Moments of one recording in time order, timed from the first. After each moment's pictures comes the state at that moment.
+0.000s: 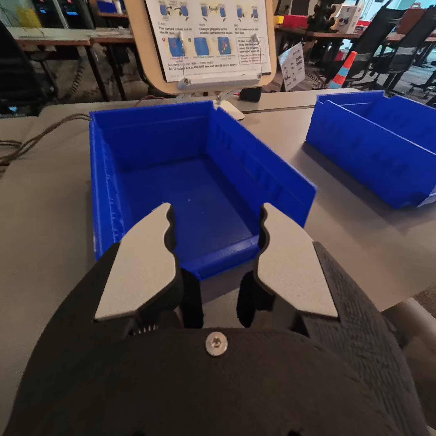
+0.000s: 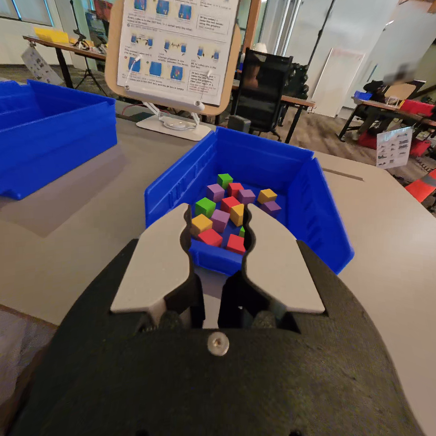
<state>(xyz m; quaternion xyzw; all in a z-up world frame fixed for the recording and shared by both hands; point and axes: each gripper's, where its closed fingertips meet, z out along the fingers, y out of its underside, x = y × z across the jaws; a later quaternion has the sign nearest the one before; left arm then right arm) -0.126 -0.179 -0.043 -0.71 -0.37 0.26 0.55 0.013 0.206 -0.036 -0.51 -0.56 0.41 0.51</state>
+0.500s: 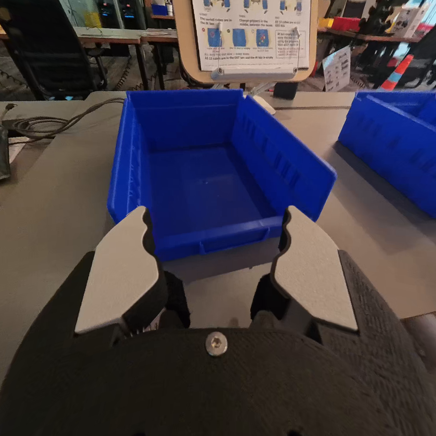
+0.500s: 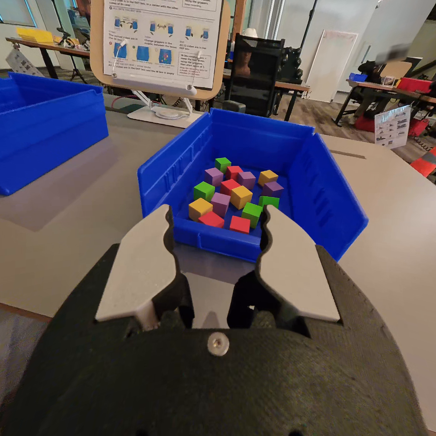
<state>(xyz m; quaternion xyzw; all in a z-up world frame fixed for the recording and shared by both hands) -0.113 -0.197 -0.063 -0.68 -0.43 0.30 0.51 0.018 0.210 -0.061 -0.54 -0.54 0.41 0.50</state>
